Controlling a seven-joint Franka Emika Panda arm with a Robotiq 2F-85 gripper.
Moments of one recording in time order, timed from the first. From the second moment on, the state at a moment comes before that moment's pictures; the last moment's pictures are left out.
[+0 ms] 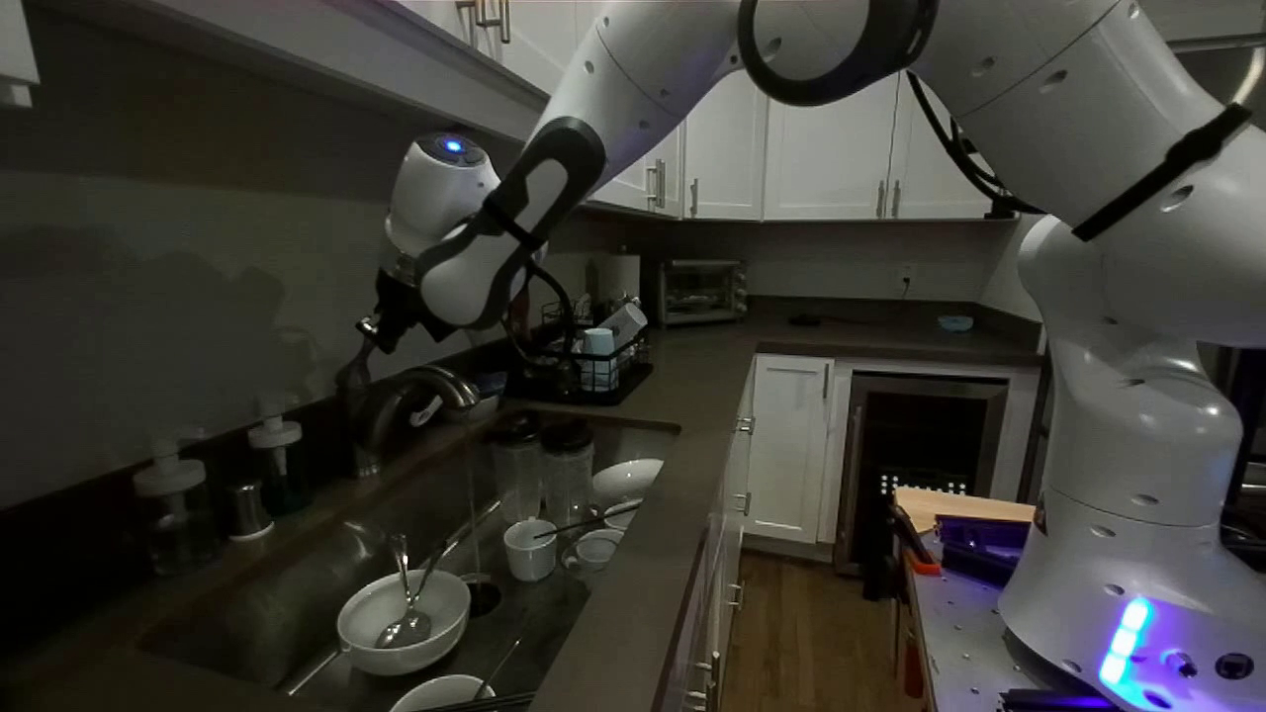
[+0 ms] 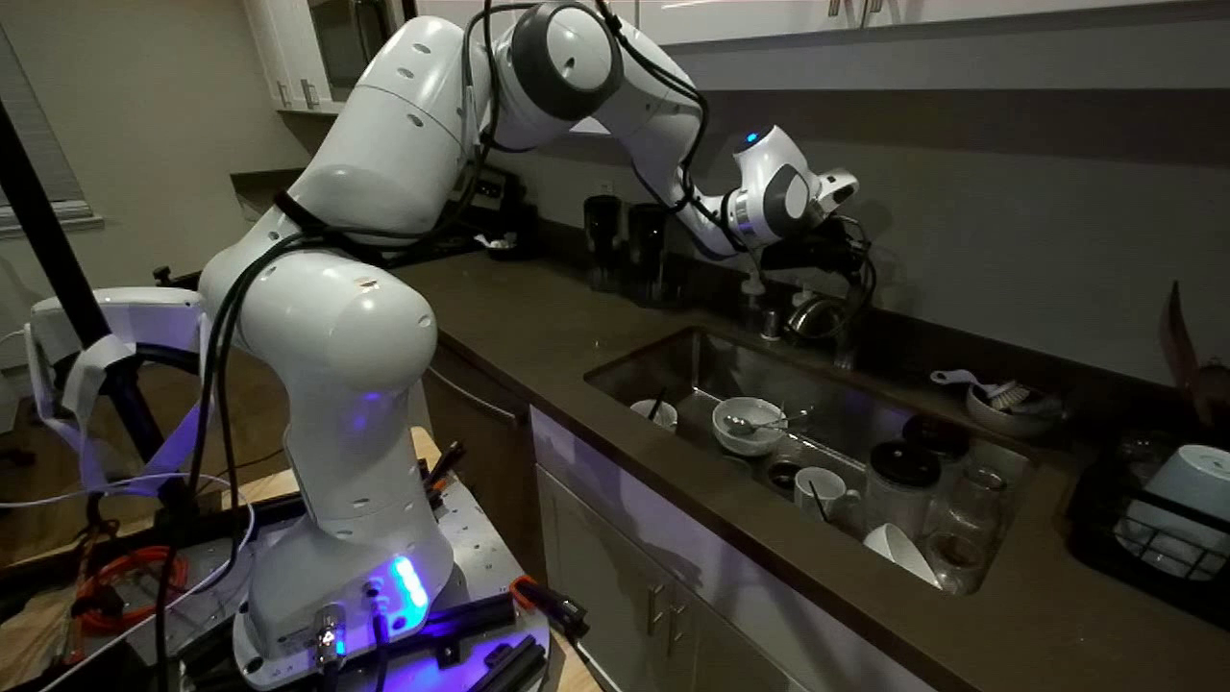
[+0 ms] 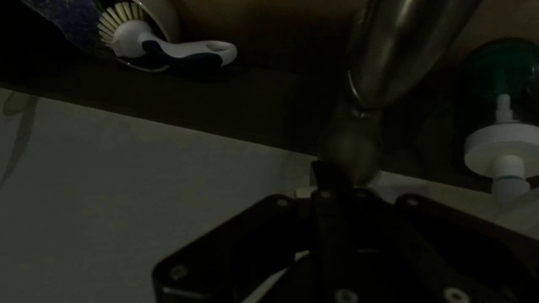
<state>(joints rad) 0.35 0.75 -0.46 -1.56 -0.19 2.96 0.21</state>
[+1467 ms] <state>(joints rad) 0.31 0.76 -0.43 -1.51 -0.19 2.98 0.21</state>
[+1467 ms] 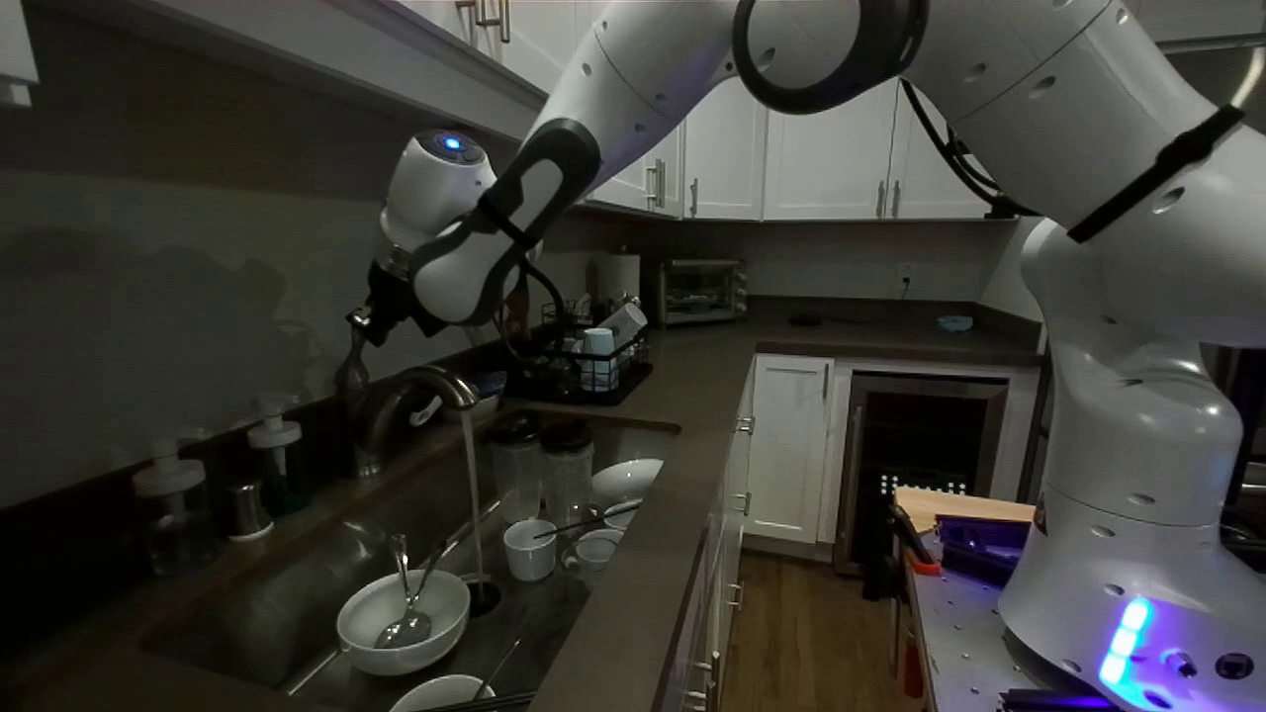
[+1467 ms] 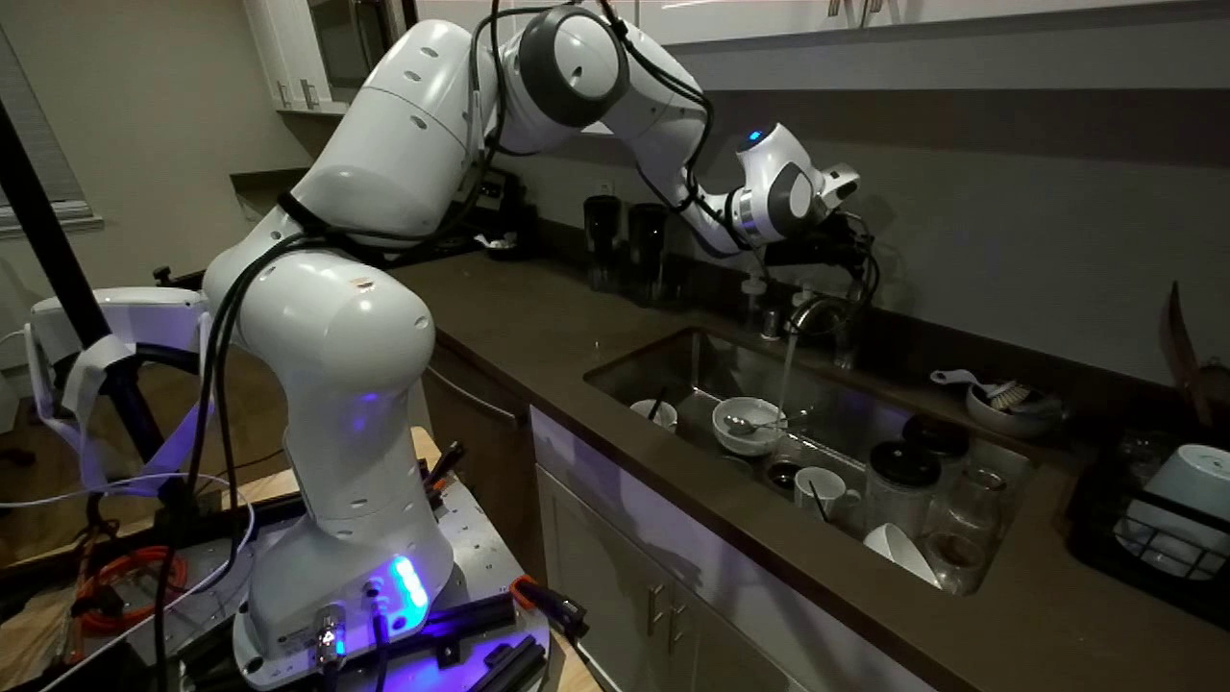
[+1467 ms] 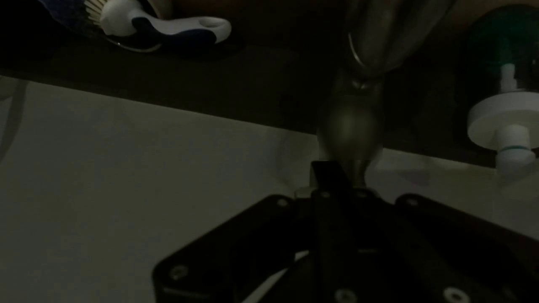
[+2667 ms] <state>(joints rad) 0.29 0.85 -0.46 -1.33 -0.19 3.07 0.23</state>
